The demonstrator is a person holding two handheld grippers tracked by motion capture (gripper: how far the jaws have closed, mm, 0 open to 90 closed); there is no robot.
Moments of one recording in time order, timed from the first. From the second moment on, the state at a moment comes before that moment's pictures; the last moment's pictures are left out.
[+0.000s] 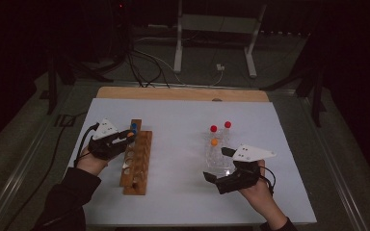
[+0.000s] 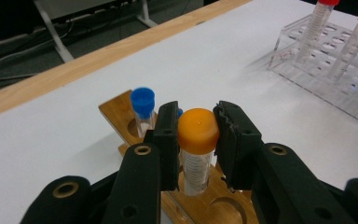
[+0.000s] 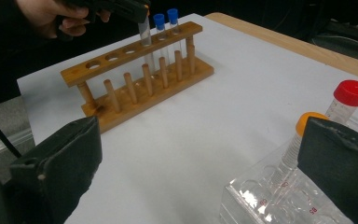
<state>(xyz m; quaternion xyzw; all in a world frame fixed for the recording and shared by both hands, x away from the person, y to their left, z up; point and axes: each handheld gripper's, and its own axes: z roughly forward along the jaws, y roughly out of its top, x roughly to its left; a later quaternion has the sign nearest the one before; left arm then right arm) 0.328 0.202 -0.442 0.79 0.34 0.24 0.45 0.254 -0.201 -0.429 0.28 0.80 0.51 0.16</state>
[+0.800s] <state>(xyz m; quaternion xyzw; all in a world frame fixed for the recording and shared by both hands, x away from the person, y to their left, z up) 0.322 0.206 -0.449 0.79 0.35 0.23 0.45 0.259 -0.208 -0.415 0.29 0.79 0.51 0.18</state>
